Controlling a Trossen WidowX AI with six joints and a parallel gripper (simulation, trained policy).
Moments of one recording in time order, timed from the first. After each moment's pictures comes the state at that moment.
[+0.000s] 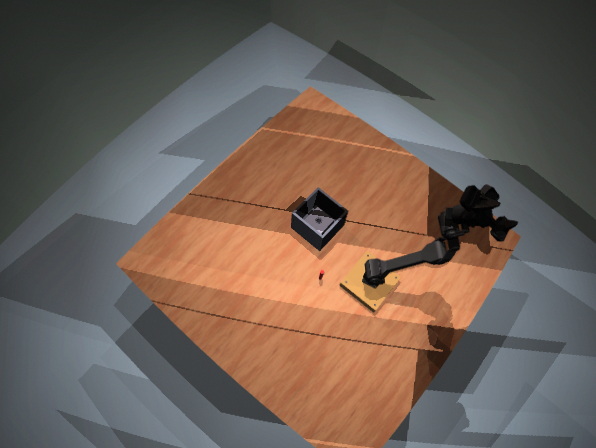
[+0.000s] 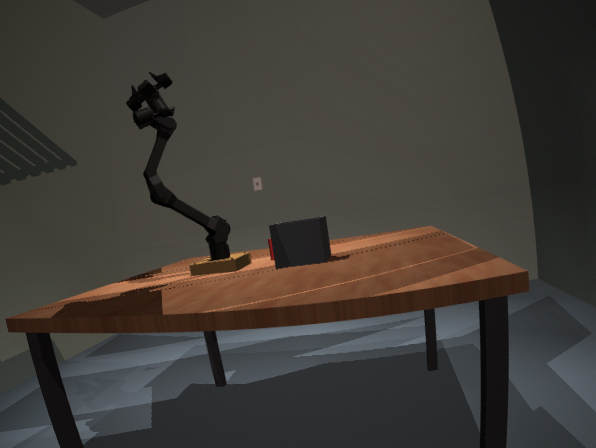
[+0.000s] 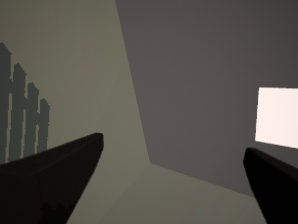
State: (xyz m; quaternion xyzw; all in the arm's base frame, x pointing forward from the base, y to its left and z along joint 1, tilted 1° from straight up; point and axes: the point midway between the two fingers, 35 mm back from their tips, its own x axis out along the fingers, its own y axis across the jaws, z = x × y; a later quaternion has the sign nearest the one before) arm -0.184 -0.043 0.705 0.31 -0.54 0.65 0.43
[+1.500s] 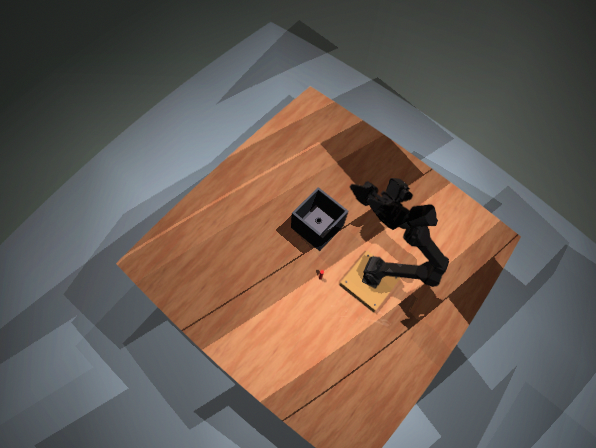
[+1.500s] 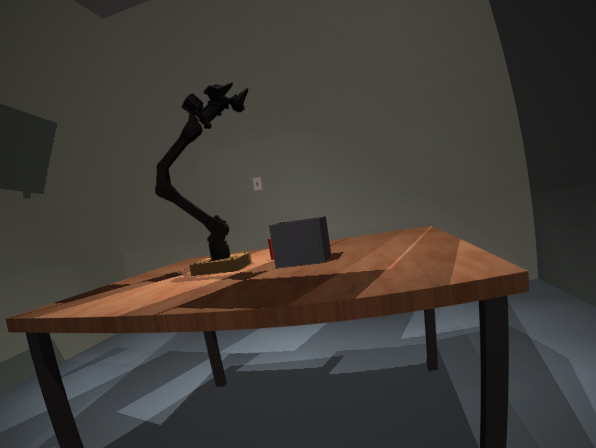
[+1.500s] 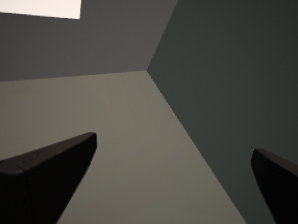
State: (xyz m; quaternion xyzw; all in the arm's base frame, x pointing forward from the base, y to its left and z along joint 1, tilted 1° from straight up) arm 0.140 0.048 0.625 0.41 -0.21 0.29 0.84
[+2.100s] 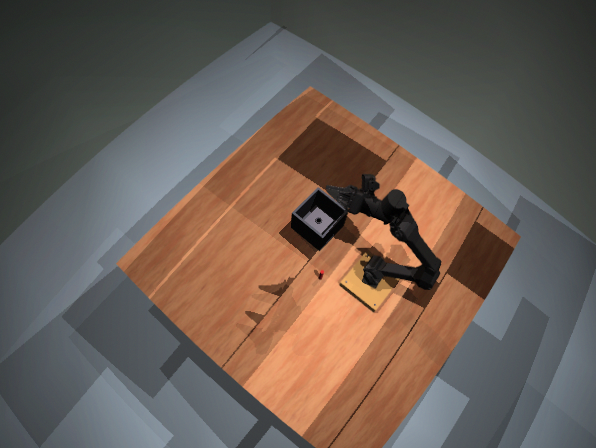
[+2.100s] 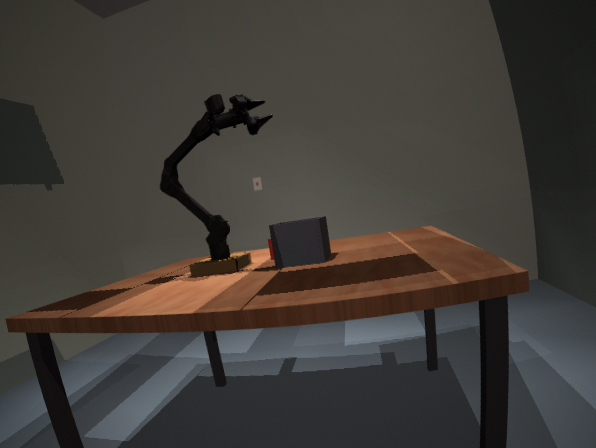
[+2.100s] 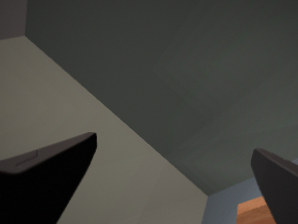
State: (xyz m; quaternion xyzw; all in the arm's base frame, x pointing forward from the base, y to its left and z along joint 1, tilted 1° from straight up) arm 0.227 0.017 0.520 0.46 -0.02 0.12 0.88
